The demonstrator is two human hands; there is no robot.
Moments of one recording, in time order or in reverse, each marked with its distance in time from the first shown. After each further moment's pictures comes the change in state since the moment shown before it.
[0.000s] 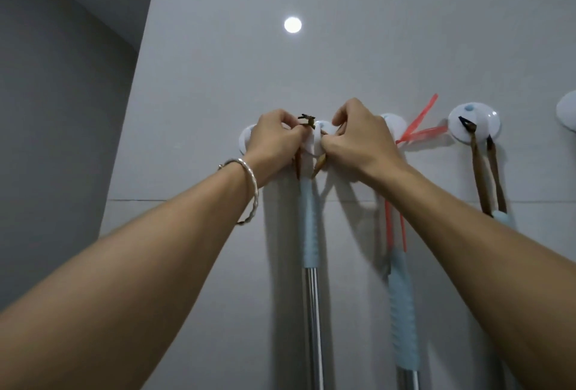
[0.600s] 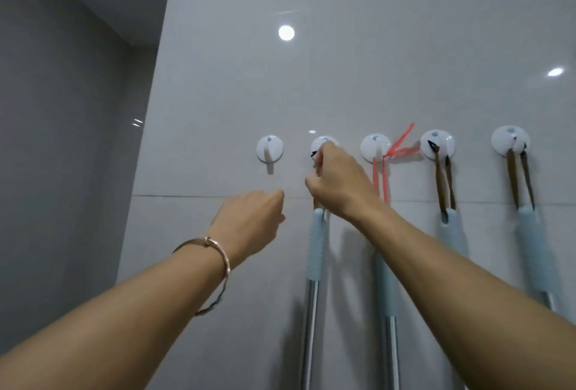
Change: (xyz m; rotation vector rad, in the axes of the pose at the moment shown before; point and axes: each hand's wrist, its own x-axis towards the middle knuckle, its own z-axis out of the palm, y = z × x) left_hand -0.119 -0.003 -0.086 1.038 -0.346 0.317; right_hand -0.058 -0.057 0.001 -0.213 -0.160 -0.005
